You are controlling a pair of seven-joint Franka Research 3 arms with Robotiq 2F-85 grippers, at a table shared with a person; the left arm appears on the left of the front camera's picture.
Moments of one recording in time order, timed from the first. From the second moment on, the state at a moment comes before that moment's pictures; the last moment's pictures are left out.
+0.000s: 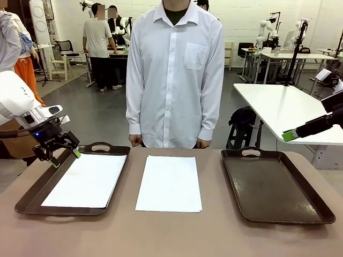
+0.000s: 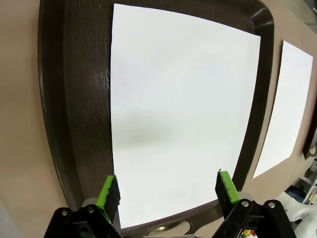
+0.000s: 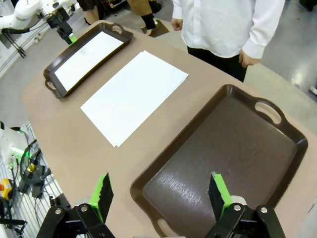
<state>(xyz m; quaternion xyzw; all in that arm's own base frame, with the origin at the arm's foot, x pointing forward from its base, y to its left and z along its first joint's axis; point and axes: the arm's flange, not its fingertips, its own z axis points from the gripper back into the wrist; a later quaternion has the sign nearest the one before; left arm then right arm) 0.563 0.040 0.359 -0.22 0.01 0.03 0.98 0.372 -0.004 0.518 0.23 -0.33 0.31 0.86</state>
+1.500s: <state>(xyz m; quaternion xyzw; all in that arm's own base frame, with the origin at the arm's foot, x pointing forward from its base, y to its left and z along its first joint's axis) 0.439 -0.002 0.545 -0.23 -0.26 -0.34 0.87 0.372 -0.005 0.518 0.23 -0.33 0.31 0.86</state>
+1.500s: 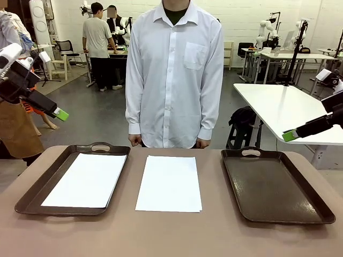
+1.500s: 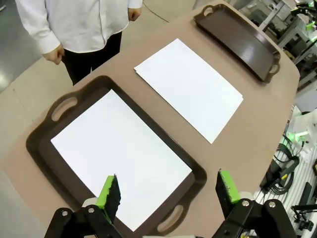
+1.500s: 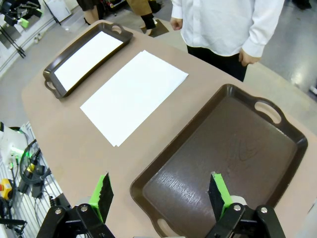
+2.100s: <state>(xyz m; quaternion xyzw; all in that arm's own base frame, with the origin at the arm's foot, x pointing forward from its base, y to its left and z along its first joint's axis) 0.448 -0.045 0.523 -0.21 -0.32 -0.27 0.89 0.372 -0.005 0.518 0.23 -0.33 0.31 0.86</state>
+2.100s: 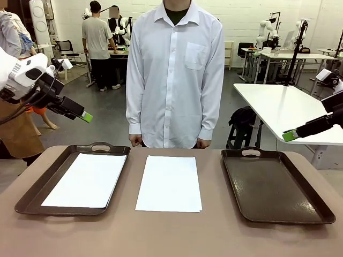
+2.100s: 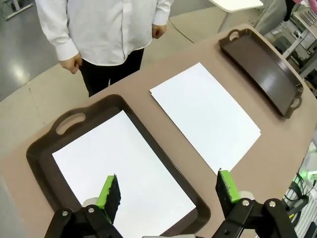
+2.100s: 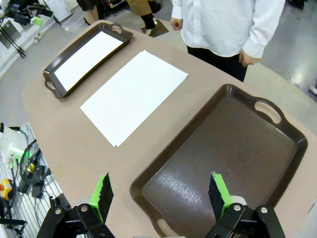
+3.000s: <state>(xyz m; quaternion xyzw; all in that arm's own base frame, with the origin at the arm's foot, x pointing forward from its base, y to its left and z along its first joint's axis) 0.441 -0.054 0.516 -0.26 -0.28 -0.31 0.87 0.372 -0.005 0.518 0.23 -0.33 0.31 0.86</state>
